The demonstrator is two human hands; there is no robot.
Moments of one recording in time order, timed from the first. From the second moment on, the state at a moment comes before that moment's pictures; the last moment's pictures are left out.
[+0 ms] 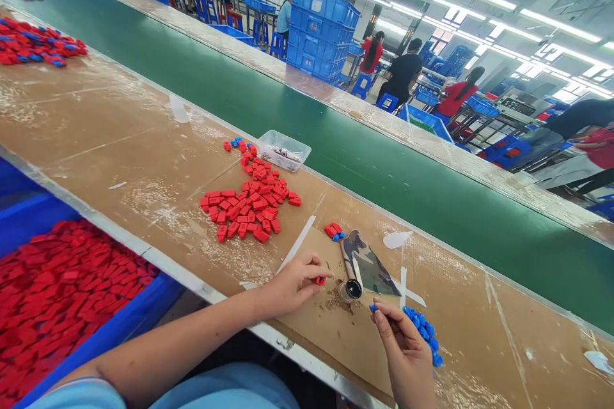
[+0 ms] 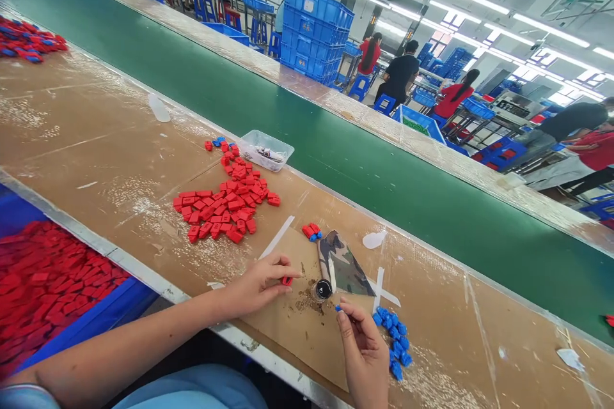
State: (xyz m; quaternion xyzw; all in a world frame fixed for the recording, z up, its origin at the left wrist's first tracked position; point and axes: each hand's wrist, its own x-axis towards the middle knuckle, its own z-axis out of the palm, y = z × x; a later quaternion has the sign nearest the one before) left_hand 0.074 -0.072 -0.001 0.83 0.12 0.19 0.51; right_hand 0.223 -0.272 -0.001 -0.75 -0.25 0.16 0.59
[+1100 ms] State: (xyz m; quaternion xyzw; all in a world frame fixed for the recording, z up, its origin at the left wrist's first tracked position) left_hand 0.081 -0.085 -0.026 0.76 0.11 0.22 0.61; right_hand 0.238 -0.242 0.015 -0.79 -0.55 -0.02 0.26
